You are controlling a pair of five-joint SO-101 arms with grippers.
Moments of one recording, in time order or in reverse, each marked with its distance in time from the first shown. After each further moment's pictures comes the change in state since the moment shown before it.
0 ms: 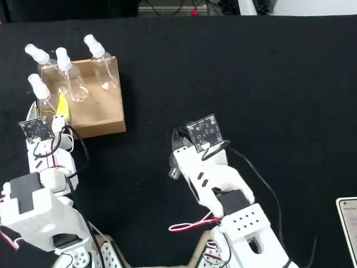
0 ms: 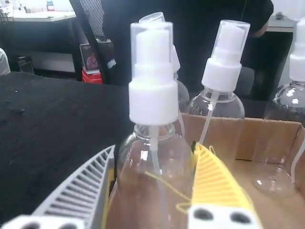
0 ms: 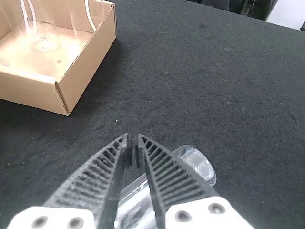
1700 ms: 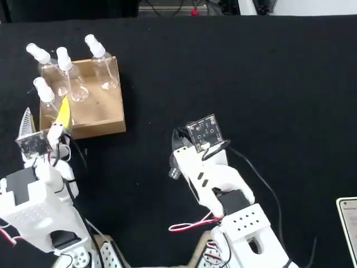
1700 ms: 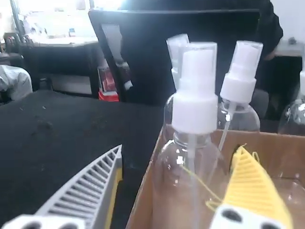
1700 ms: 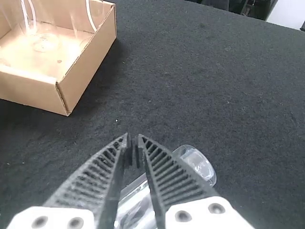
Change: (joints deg) left arm -3.2 3.8 5.1 -17.8 -0.1; right arm 0.0 0.0 0.0 0.0 0.0
